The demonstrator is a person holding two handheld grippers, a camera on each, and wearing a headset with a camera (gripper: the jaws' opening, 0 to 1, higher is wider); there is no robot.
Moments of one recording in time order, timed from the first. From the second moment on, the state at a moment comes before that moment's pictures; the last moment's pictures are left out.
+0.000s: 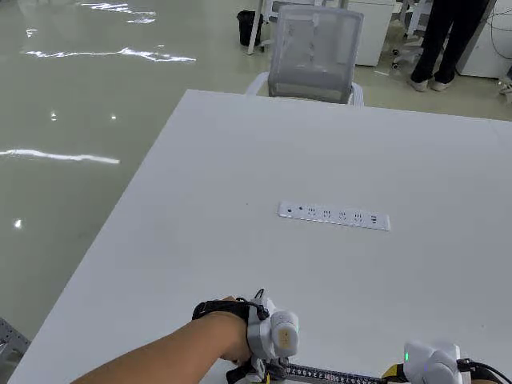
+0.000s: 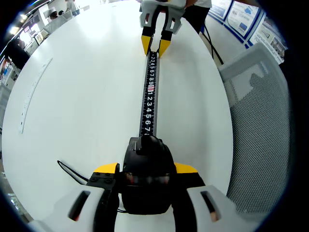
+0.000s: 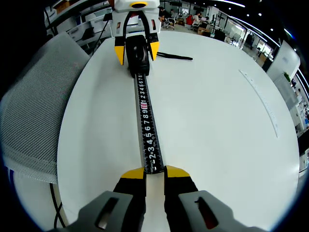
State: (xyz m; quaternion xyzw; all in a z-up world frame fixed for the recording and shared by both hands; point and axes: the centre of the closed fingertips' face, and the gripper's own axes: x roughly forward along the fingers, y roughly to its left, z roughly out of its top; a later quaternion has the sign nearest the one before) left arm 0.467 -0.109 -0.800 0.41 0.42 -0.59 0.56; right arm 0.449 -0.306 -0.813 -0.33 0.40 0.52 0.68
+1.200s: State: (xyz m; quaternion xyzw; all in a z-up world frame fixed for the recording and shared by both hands) left arm 0.467 -0.108 -0.799 0.41 0.42 -0.59 0.56; right arm 0.447 -0.330 -0.813 -0.33 0.41 0.51 0.68
